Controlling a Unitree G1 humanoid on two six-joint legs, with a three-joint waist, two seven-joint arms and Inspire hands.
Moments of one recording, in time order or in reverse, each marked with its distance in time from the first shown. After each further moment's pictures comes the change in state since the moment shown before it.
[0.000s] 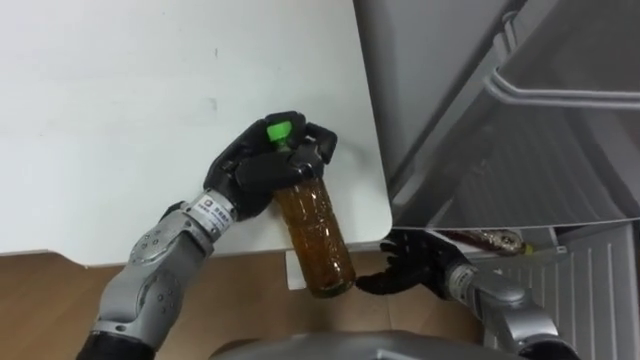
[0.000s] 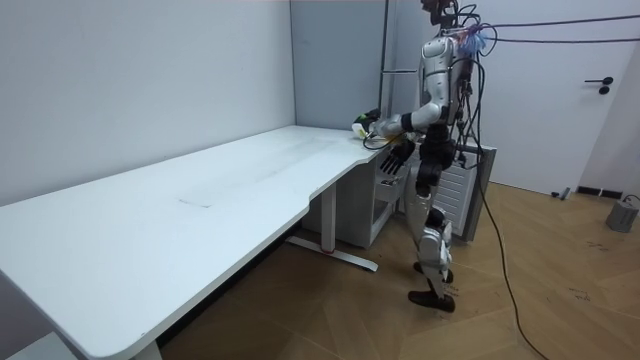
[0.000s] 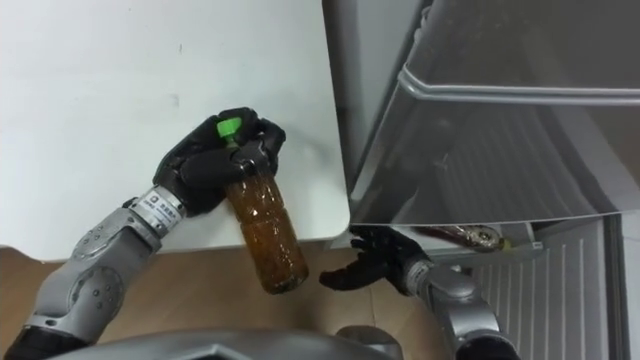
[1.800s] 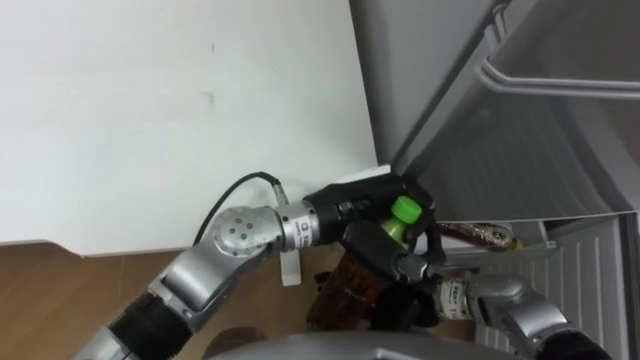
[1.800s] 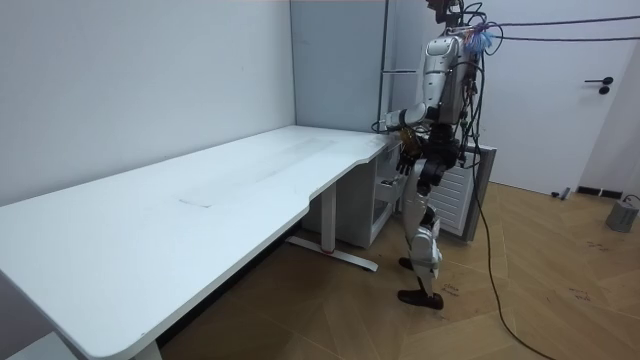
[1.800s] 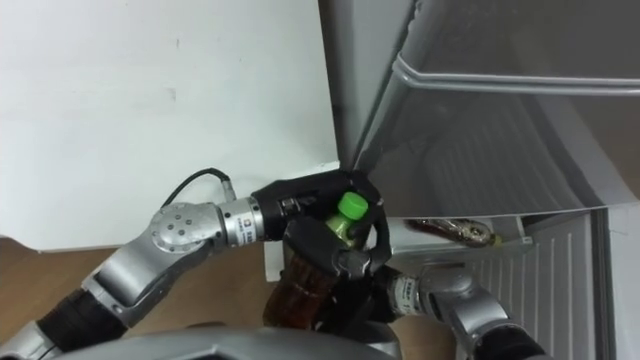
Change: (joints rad) left arm -0.210 0.049 -0.475 -0.017 0.552 -0.089 -0.048; right arm -0.055 -0.173 0.370 -0.038 0.228 -0.001 0.361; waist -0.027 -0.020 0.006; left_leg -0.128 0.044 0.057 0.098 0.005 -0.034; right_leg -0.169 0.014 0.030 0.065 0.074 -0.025
